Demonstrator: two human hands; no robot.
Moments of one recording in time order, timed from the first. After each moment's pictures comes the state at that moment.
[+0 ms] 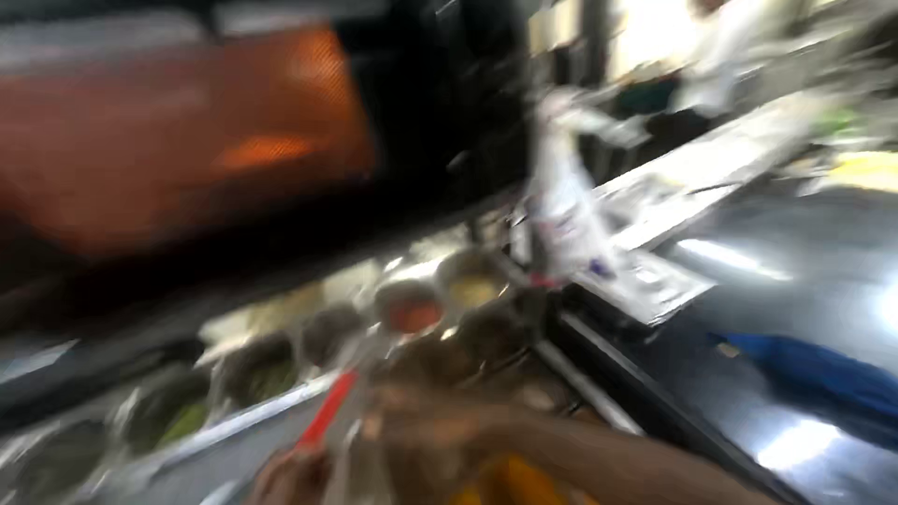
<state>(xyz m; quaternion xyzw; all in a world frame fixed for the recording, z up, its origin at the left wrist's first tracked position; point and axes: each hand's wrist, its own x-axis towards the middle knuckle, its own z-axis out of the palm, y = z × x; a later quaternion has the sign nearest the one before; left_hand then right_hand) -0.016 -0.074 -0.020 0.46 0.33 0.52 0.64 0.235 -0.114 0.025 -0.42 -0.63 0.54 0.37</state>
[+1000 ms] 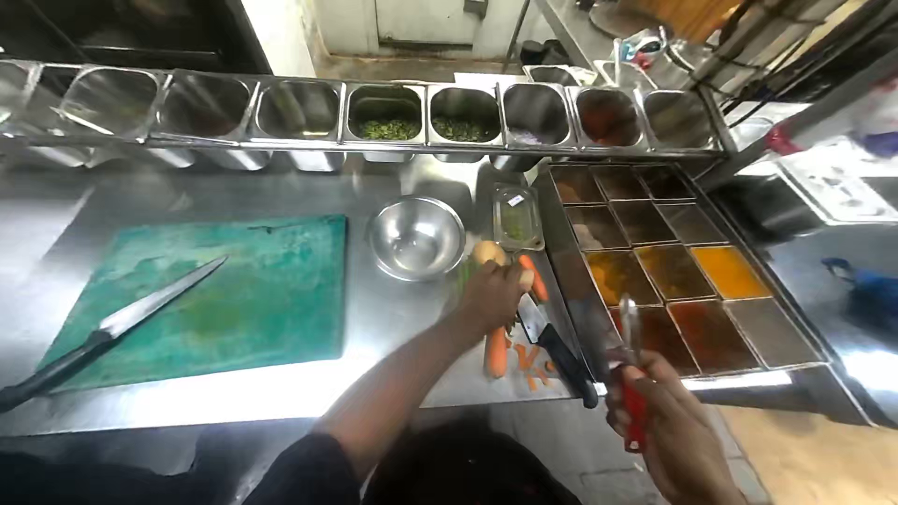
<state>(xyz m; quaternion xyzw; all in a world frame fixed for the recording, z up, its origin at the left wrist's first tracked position) -0.169 -0.125 -0.155 0.90 0.31 0.17 0.25 -0.045 -0.349 -0.071 -0.66 -0.26 0.42 0.57</state>
